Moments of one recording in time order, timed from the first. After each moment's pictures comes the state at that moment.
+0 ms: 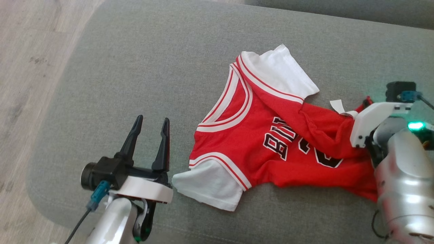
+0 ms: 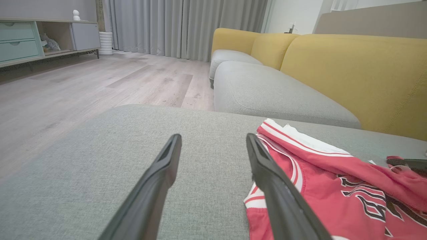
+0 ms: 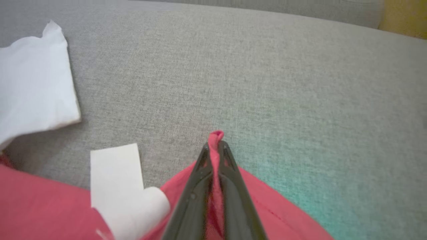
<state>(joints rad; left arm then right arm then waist) -0.24 0.12 -0.35 0.31 -0.34 -0.01 -0.25 -0.65 -0.06 -0.37 0.91 -0.30 0.12 0.20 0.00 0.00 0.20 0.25</state>
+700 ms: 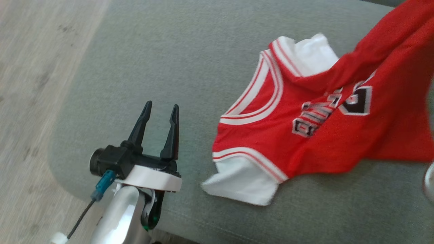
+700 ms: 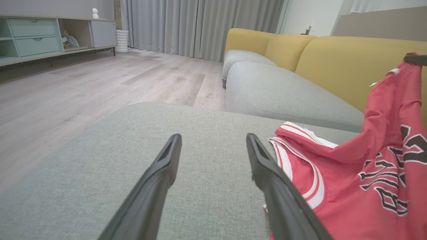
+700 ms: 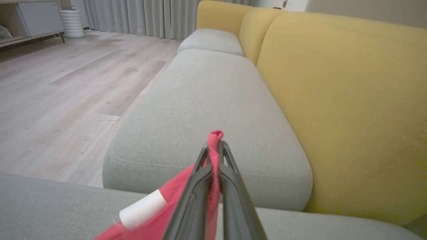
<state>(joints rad) -0.28 0.05 -0.32 0.30 -0.31 -0.07 -0.25 -1.10 -0.19 -0.54 0.83 -0.52 0.12 0.12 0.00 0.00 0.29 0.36</state>
